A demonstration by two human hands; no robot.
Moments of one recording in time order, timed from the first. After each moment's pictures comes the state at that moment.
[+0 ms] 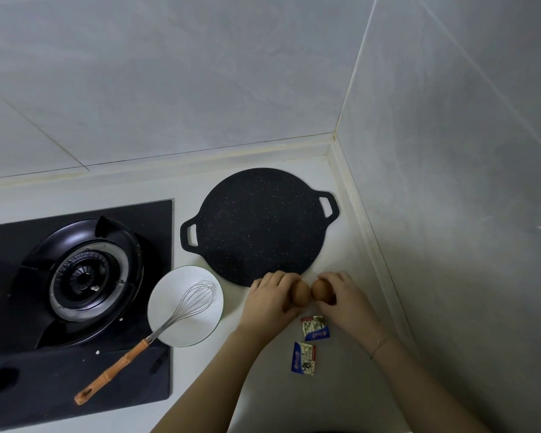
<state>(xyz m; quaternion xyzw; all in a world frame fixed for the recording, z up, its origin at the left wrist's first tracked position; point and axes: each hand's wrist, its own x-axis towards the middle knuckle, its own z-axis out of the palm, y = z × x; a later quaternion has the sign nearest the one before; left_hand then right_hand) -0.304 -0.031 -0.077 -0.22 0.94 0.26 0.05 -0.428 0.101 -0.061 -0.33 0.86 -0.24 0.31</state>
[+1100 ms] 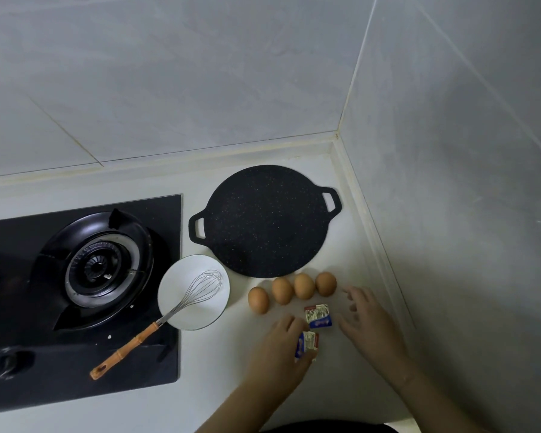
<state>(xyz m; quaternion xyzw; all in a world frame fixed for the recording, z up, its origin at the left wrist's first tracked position) -0.242 0.041 -0.050 -0.23 0.90 0.37 0.05 -0.398 0.156 -0.049 -0.32 0.88 -0.25 0.26</state>
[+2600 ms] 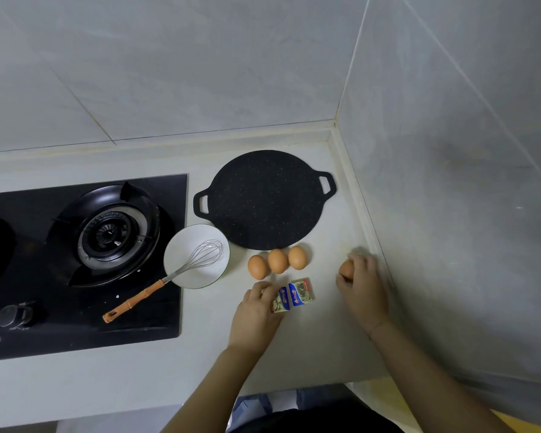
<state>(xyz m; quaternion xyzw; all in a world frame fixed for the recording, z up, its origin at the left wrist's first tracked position) -0.215 0.042 -0.083 -0.34 0.88 0.33 -0.01 -0.404 0.163 -0.076 -0.27 0.92 -0.26 0.14</state>
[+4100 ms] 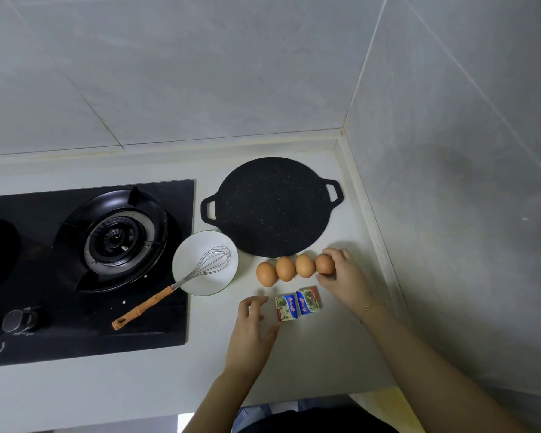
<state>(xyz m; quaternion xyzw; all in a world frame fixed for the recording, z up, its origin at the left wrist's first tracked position) -0.186 0.043 -0.082 -0.42 0.80 0.43 -0.04 -0.408 0.115 -0.070 -0.35 0.86 -0.28 0.25</state>
